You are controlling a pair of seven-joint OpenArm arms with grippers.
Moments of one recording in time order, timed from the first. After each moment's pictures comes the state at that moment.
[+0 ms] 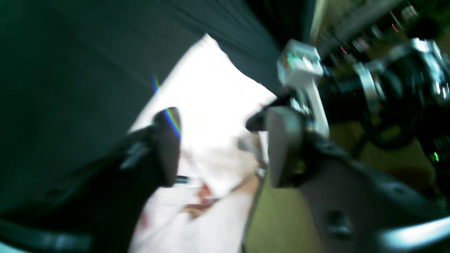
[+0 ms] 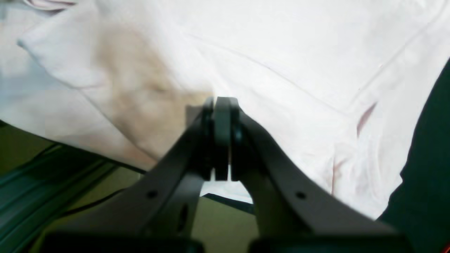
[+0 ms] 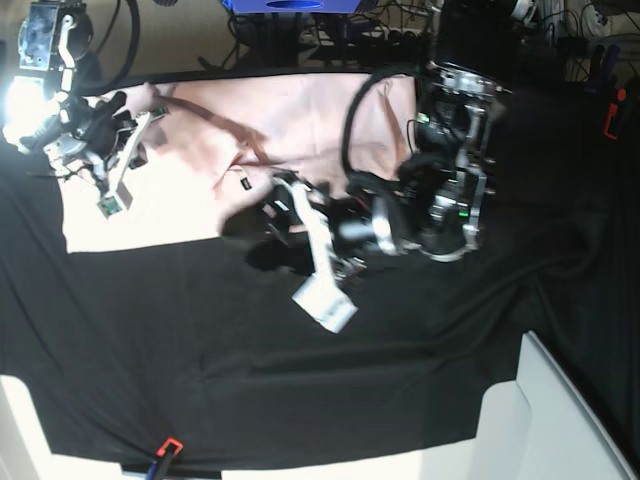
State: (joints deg) left arm -2.4 -5.9 11.4 95.4 -49.4 -33.6 57.6; right arm -17.6 6.0 12.9 99.5 8.9 34.7 -59.1
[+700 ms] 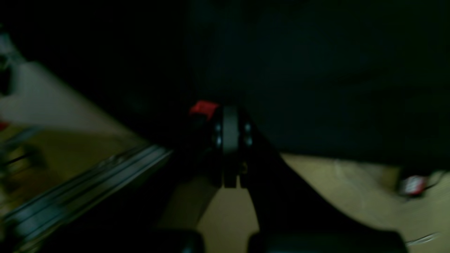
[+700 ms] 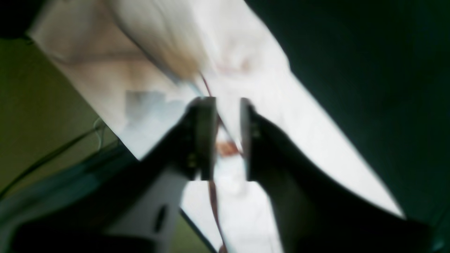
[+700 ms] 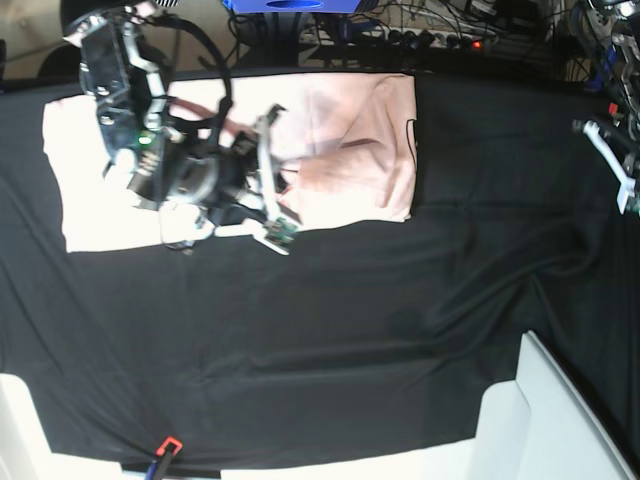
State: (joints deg) left arm 21.0 -24.6 -33.9 96.9 -1.6 -27.7 56.9; right arm -6.4 4.3 -19.5 110.9 9.0 34.6 -70.3
